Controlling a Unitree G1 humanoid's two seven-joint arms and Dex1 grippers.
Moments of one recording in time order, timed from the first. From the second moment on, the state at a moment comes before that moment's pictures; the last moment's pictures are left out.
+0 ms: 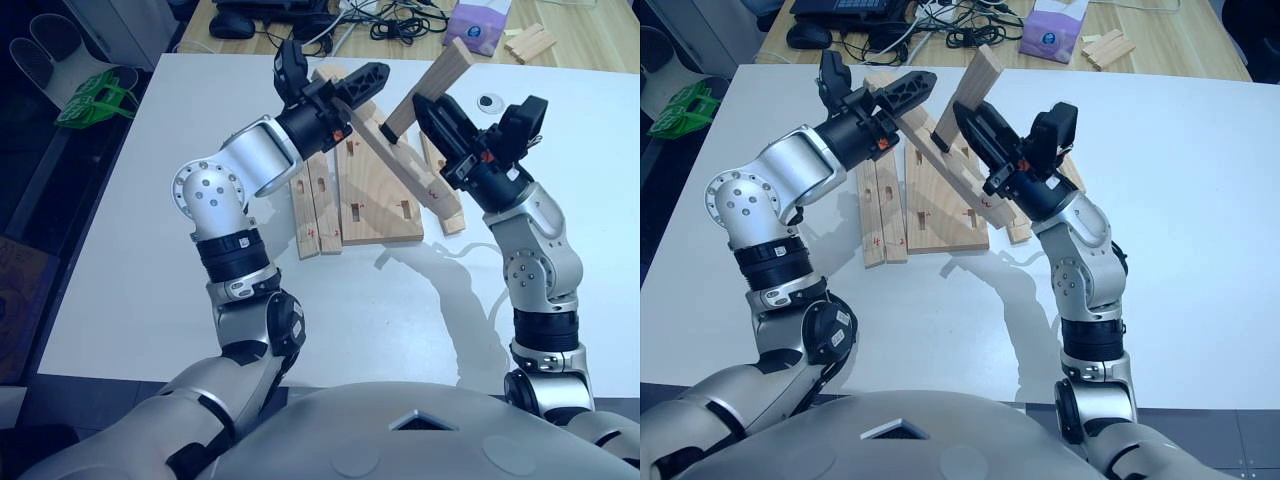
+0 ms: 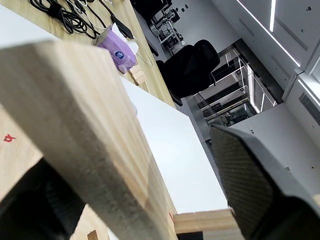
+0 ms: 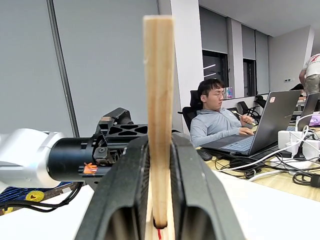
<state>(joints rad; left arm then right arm) -0.62 -0.05 0.41 -0.04 -1.03 1.18 0.14 -0.20 -0.18 0.04 -0.23 0.56 0.20 0.62</state>
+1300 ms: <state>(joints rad) -0.64 -0.06 0.40 -0.08 -1.26 0.99 0.39 -0.19 -0.20 0.11 -0.14 0.40 0.06 0.62</state>
